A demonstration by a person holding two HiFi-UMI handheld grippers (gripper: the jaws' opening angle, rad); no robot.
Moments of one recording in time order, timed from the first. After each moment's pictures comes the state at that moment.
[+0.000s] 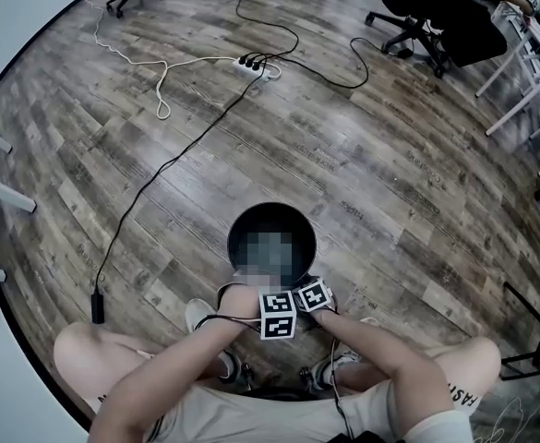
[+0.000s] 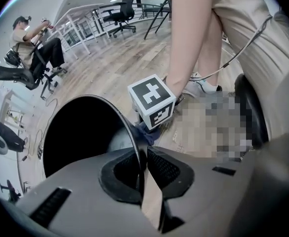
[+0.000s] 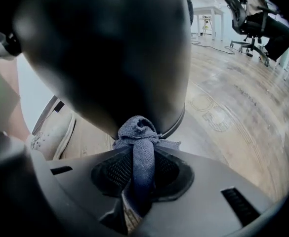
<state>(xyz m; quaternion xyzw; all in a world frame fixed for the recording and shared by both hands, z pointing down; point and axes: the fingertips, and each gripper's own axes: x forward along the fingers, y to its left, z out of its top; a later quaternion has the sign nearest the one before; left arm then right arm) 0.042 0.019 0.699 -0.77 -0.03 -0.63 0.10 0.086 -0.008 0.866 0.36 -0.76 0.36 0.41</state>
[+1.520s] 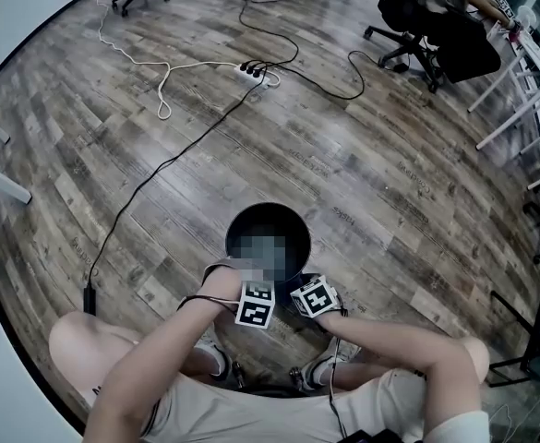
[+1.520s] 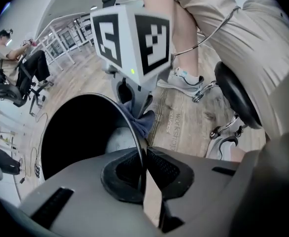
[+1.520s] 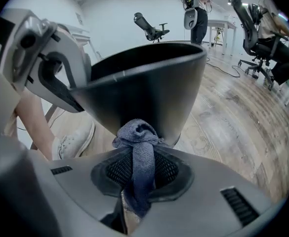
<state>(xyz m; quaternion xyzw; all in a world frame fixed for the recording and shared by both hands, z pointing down) 0.014 0.021 0.696 -0.77 -0.12 -0.61 0.14 0.082 -0.010 0.749 0.34 -0.78 0.30 0.43</state>
